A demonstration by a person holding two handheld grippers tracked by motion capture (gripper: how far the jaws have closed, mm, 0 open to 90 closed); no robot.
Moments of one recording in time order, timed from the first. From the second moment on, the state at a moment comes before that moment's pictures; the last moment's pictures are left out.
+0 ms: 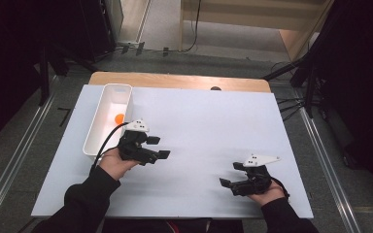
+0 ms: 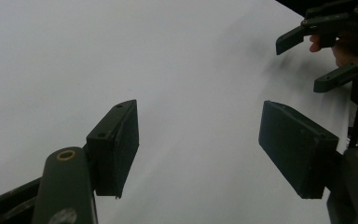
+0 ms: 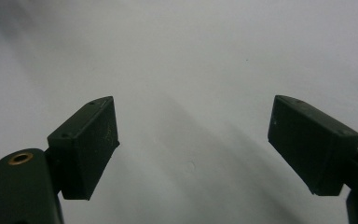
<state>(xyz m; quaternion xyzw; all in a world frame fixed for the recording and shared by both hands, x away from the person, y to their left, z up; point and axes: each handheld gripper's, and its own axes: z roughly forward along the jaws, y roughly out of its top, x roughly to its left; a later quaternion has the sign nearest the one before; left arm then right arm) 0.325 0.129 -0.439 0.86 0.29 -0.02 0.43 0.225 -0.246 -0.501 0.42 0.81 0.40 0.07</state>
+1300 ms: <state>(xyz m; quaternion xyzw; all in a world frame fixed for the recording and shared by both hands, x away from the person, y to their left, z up) 0.295 0.151 -0.461 0.87 0.23 -0.01 0.44 0.225 -0.245 -0.502 0.42 0.81 0.40 0.07</state>
